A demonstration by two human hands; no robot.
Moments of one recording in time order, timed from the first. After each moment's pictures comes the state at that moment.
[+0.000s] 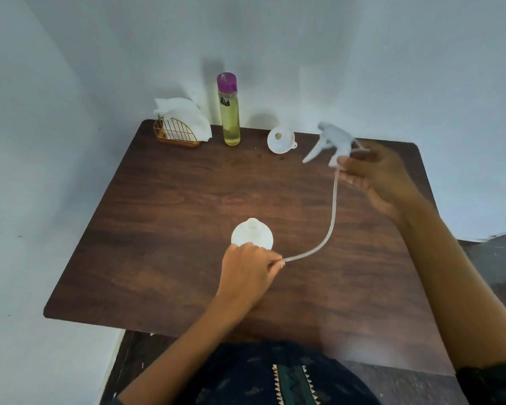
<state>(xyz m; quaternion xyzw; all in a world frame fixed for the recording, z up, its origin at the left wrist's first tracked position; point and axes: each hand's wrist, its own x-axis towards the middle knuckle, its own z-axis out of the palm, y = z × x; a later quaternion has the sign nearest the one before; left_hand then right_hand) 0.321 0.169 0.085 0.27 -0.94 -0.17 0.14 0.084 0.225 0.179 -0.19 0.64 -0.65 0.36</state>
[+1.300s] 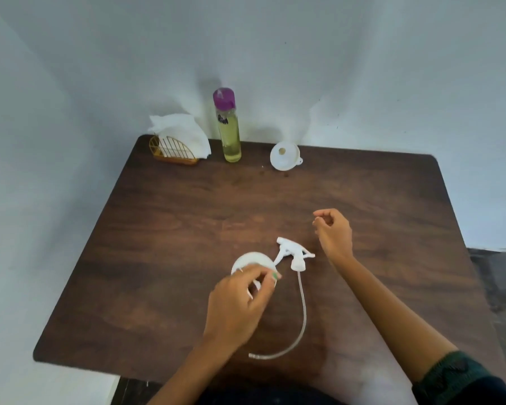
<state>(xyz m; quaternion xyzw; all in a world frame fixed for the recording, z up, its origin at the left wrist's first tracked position) 0.317 0.140 0.091 0.37 -0.81 -0.42 0.17 0.086 0.168 0.015 -0.13 0.83 -0.48 0.23</state>
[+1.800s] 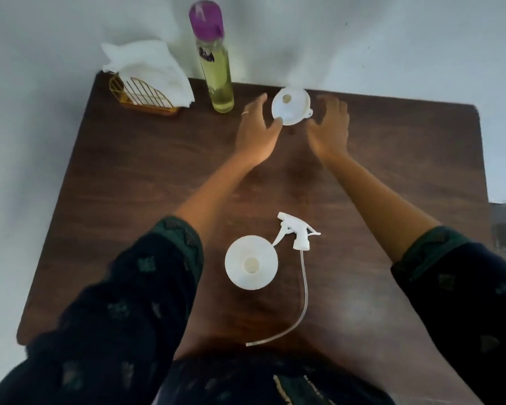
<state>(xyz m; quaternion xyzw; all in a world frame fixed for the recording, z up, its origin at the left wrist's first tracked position) 0.115 -0.054 0.013 0.42 -0.77 -0.47 0.12 0.003 0.037 0.014 -0.24 0.89 -0.36 0.15</state>
